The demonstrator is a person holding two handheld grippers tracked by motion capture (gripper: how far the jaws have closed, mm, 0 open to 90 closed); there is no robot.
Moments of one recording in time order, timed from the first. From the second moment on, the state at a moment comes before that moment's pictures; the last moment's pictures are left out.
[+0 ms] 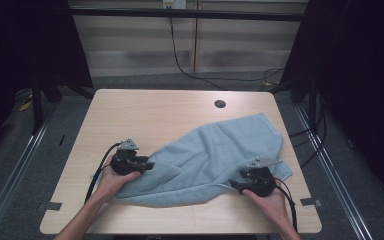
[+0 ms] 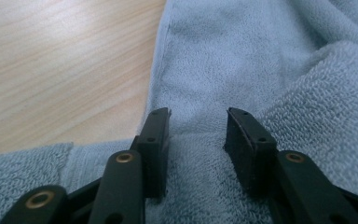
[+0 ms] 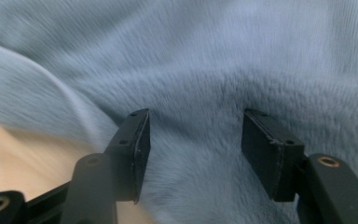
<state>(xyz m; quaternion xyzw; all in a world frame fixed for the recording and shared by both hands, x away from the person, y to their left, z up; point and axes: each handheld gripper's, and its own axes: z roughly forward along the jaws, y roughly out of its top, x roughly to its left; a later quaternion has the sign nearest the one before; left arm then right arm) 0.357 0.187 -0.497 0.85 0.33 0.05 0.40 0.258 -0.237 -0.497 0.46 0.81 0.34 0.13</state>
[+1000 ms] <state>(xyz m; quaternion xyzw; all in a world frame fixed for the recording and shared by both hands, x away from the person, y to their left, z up) 0.342 0.207 -0.481 0.84 0.33 0.04 0.43 0.209 -0.323 -0.481 0.55 0.72 0.38 0.19</state>
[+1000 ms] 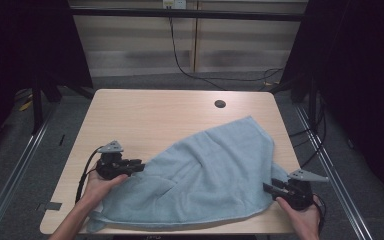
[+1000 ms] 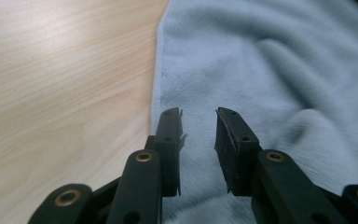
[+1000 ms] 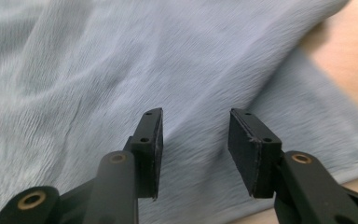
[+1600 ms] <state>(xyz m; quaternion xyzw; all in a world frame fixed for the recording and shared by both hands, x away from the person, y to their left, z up) 0.326 0.232 -0.501 0.85 0.34 0.06 0.39 0.278 -0.313 -0.502 0.55 0.75 0.30 0.20</state>
